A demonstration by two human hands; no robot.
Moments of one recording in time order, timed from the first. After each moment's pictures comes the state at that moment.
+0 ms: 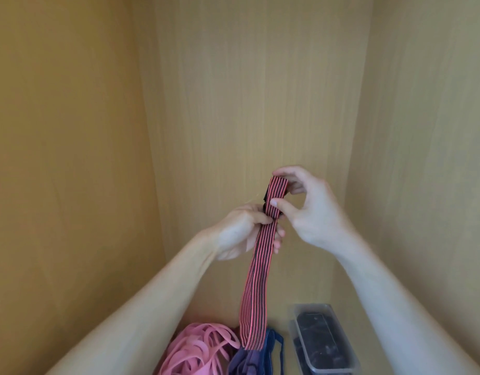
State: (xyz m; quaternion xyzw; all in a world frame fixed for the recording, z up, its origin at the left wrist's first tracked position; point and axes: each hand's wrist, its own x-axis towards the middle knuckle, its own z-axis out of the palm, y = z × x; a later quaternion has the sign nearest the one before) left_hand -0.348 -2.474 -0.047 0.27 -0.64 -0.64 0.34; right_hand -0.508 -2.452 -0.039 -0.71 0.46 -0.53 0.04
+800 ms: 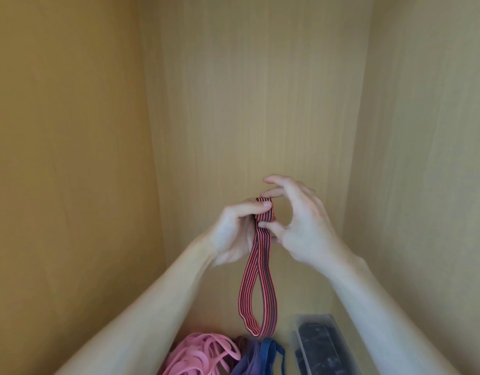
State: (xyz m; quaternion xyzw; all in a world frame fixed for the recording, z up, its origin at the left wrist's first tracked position) left_hand -0.343 -2.489 -0.044 0.15 -0.56 -0.73 0.36; right_hand -0.497 -2.451 -0.048 -0.74 0.45 -0.49 -0.10
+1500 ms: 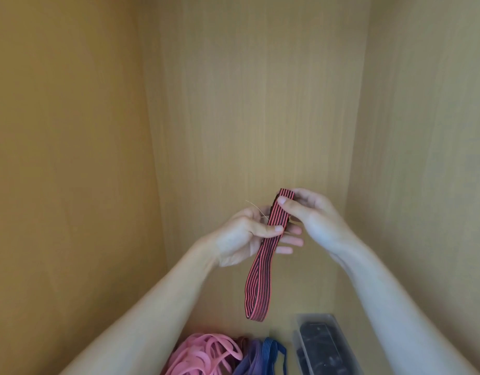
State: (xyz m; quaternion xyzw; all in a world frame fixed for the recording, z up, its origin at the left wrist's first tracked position) left_hand -0.347 -2.490 -0.048 0.16 -0.63 -0.70 0.29; right_hand -0.514 -2.451 -0.037 -0.62 0.44 -0.57 0.31
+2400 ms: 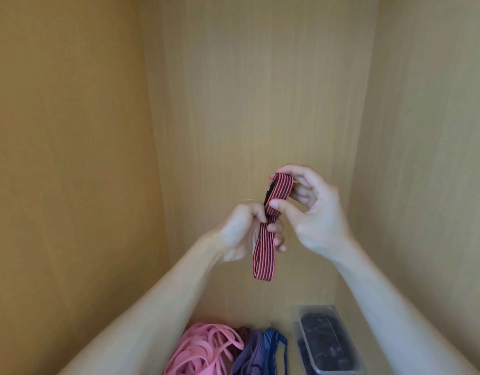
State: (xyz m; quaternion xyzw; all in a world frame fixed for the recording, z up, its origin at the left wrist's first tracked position) left_hand -0.350 -2.488 -0.053 0.22 -0.58 -0.72 0.31; right_hand -0.495 -2.444 -0.046 -0.68 0.34 -0.64 0.14
